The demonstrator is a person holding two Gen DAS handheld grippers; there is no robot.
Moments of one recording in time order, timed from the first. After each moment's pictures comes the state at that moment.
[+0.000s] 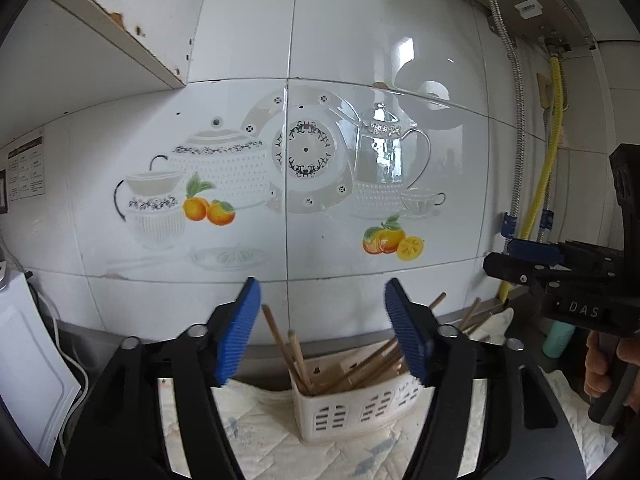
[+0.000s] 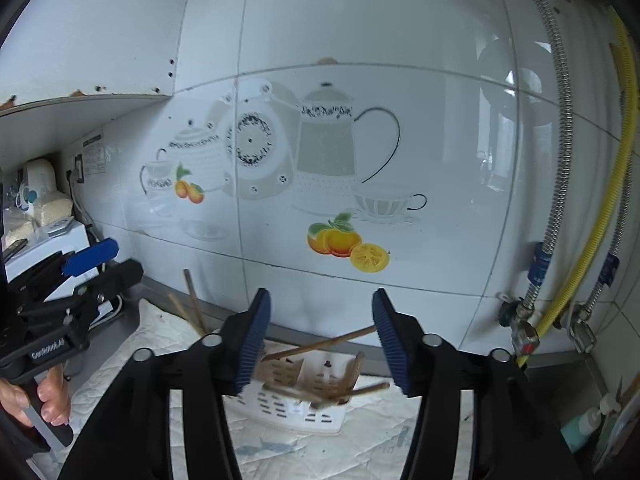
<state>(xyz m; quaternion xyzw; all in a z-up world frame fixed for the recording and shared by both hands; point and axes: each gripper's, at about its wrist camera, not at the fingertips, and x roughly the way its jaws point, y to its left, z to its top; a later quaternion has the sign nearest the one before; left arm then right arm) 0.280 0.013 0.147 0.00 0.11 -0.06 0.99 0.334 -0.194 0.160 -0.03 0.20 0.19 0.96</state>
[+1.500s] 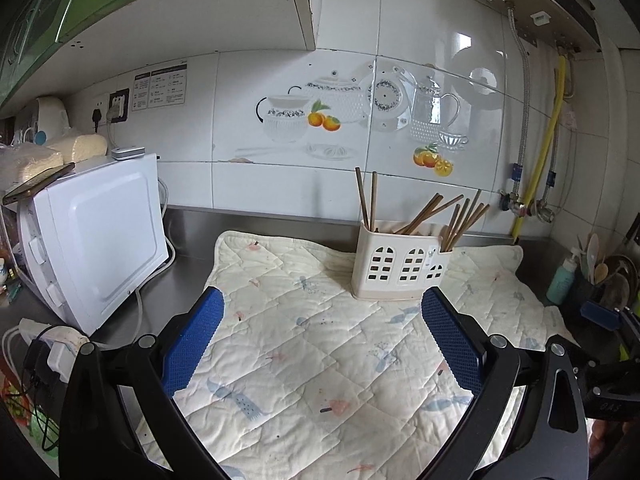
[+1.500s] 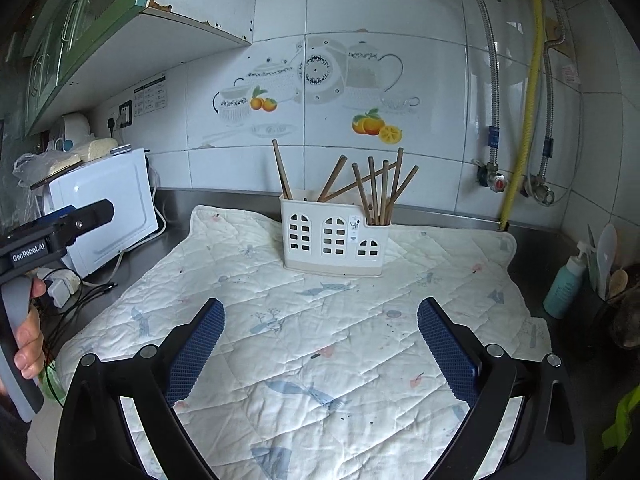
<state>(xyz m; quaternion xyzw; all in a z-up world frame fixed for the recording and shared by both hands) 0.069 0.068 0.071 -0.05 0.17 0.04 0.98 0.093 -0.180 0.064 -0.03 0.24 0.16 0.96</state>
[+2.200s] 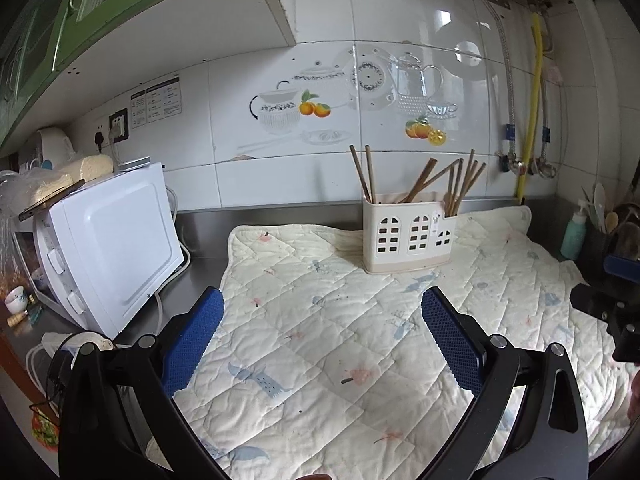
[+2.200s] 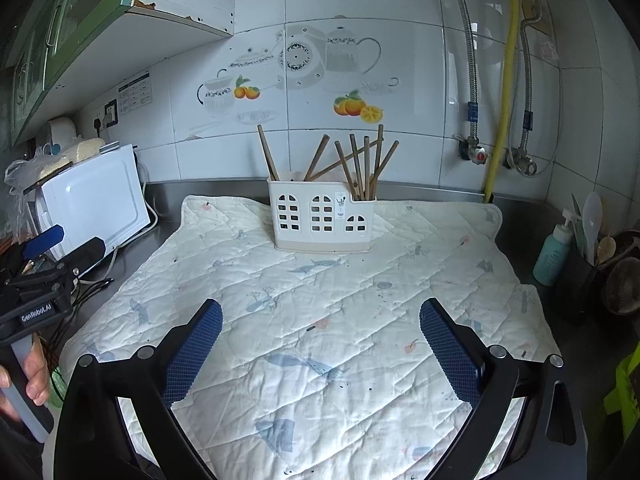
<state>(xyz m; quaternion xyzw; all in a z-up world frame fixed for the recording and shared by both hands) 0.044 0.049 0.045 0.03 0.17 0.06 0.98 0.075 -0.188 0.055 -0.01 0.27 0.14 0.95</state>
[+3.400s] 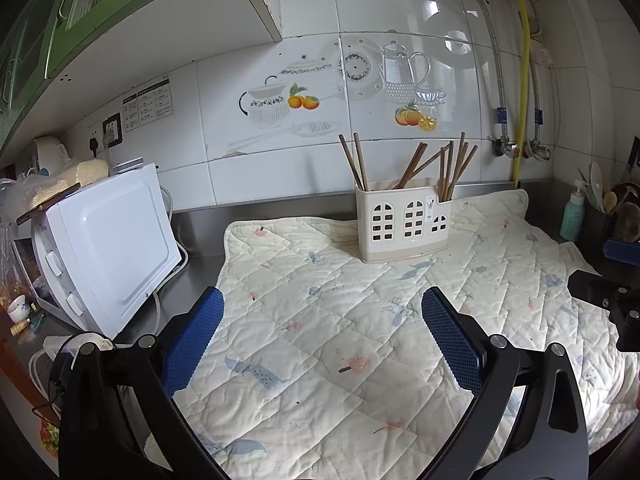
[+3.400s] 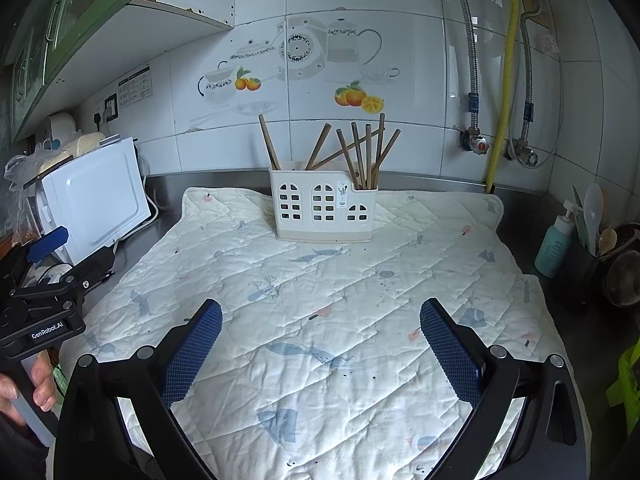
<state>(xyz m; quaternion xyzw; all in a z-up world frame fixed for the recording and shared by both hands) 0.042 0.038 0.032 0.05 0.18 0.06 0.98 0.073 -0.187 0.048 -0.01 0.28 0.14 0.95</state>
